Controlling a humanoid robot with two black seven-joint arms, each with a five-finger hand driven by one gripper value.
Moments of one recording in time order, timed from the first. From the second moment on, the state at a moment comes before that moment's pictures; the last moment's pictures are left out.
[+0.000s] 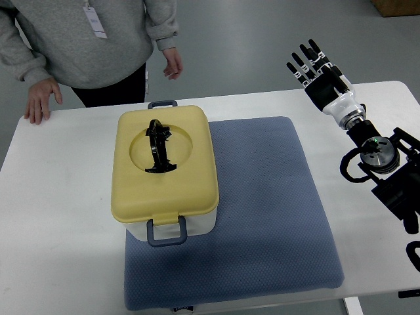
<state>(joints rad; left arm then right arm) 0.01 0.00 -0.03 -0.14 0.01 -0.08 -0.01 0.76 -0.18 0.88 0.53 0.16 0.52 0.21</state>
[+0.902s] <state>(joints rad) 0.01 0.00 -0.02 -0.16 0.01 -0.08 -0.02 1.39 -0.44 0.27 0.72 -0.96 0.61 0.09</state>
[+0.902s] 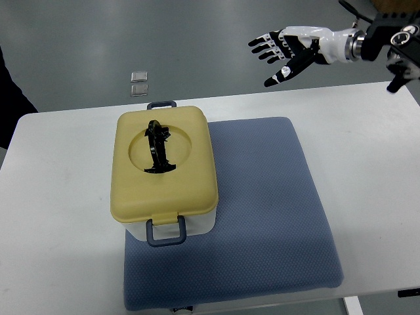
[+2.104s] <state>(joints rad) 0.00 0.00 -0.02 -0.17 0.01 -0.08 -0.02 1.73 -0.21 -0.11 1.11 -1.18 0.47 0.32</state>
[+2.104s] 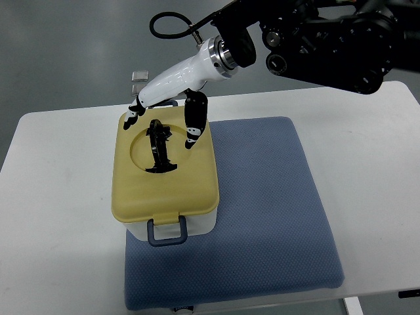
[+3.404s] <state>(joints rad) 0.00 0.00 -0.02 -0.17 0.01 -0.08 -0.02 1.59 -0.15 -0.11 1.08 -1.29 0.22 0.34</state>
